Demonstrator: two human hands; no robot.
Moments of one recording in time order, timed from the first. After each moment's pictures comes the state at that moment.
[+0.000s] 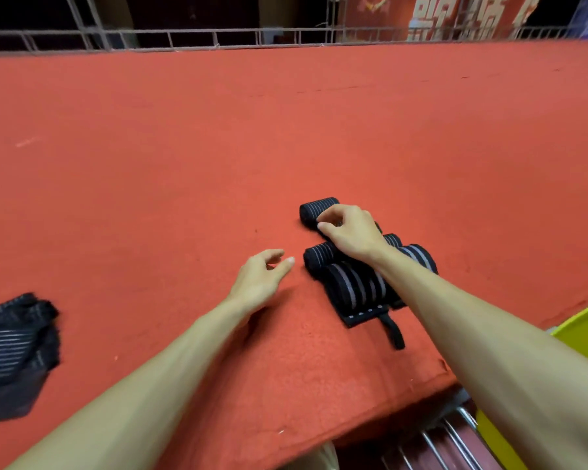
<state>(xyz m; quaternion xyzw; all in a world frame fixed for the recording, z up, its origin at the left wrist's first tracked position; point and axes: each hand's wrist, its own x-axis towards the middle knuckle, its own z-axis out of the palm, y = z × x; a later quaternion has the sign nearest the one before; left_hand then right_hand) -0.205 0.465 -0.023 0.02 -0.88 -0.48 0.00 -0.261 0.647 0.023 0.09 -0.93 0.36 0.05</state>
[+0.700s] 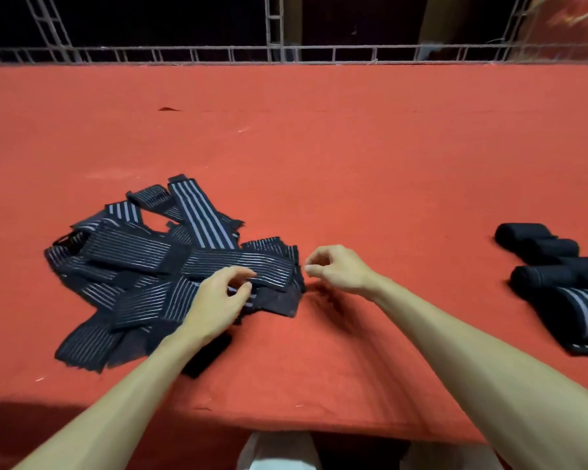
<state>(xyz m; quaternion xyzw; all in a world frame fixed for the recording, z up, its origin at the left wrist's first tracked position) 0.018 0.149 -0.028 0.15 -0.89 -0.38 0.20 -0.131 0.333 0.005 0.34 -0.87 0.33 -0.15</state>
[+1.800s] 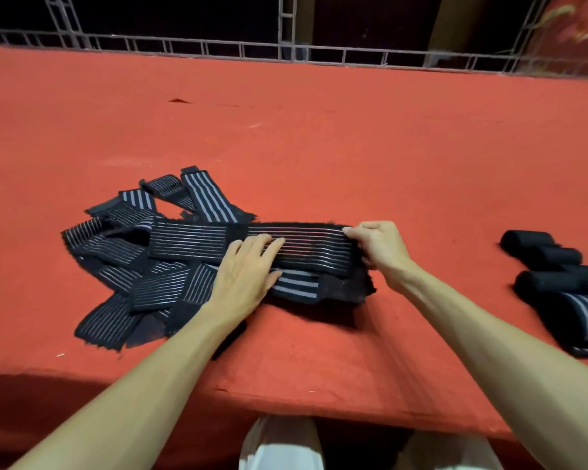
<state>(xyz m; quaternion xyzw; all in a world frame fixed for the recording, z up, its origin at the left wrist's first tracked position) -0.006 0.148 -0.028 0.03 -0.95 0.05 0.30 -0.119 0.349 0.041 0.16 -0.80 0.57 -0.10</state>
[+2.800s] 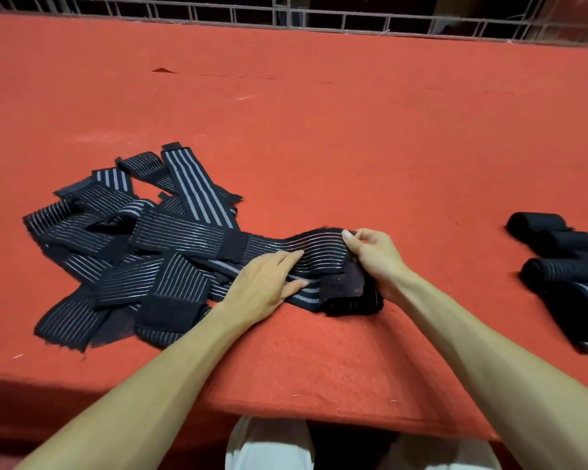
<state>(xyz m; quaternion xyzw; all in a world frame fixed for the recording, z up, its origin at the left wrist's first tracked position) -0.038 0.175 -0.071 -0.04 -0.98 -0.08 0.18 -0.140 0.353 -0.015 0.11 -0.77 0.60 -0.16</state>
